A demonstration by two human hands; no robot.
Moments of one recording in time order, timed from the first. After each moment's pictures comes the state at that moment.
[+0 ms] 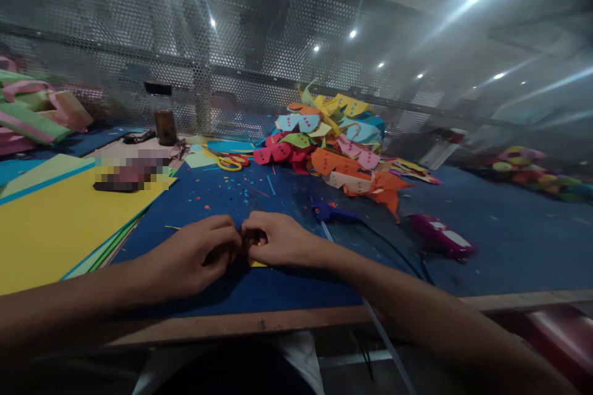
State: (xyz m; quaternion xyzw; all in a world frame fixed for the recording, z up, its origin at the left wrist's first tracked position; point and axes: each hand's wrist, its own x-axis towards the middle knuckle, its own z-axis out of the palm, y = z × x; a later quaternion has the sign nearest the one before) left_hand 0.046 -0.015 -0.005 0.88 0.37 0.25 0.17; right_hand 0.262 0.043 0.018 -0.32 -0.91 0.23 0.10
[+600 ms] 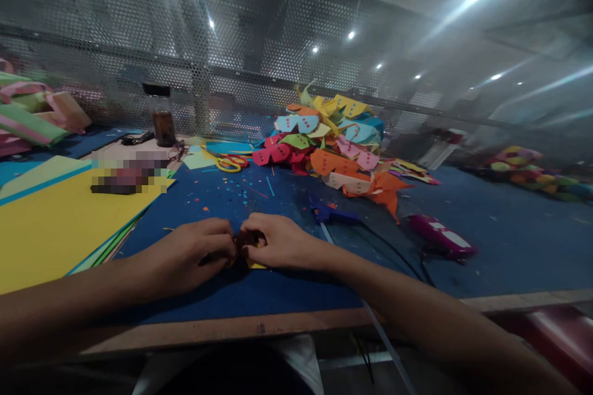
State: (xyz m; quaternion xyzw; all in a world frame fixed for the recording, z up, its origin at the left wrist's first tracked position) left_hand 0.035 -0.007 -0.009 0.90 0.30 0.28 0.12; right_hand 0.262 0.042 0.016 -0.34 -0.90 0.24 0.10
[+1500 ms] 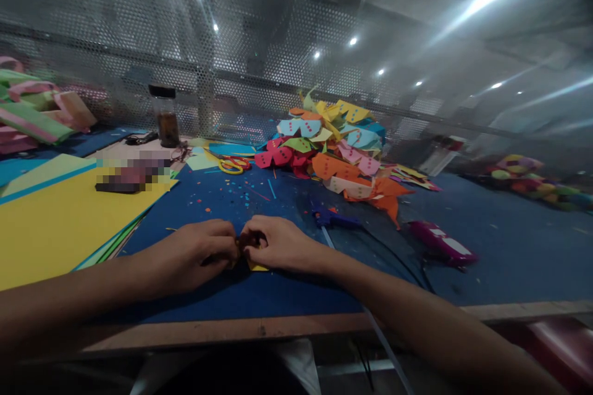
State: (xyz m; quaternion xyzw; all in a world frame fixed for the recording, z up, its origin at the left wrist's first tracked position) left_hand 0.034 -0.004 -0.013 0.91 0.29 0.28 0.13; right_hand 0.260 0.044 0.012 -0.36 -0.89 0.24 0.11
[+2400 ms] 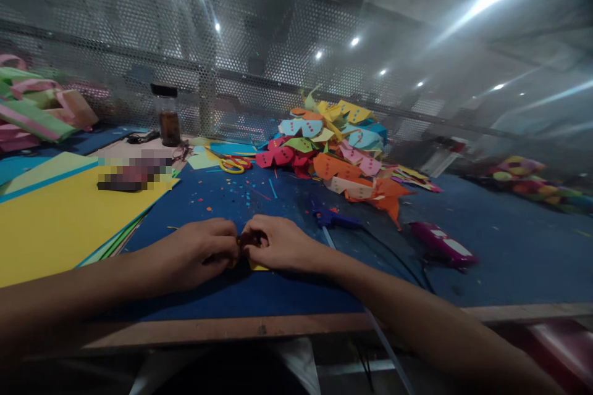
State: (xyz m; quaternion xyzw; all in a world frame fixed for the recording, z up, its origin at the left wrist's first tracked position) left_hand 0.033 -0.003 -0.013 0.91 0.29 0.26 0.12; right_hand 0.260 0.043 0.013 -0.37 -0.89 0.23 0.11
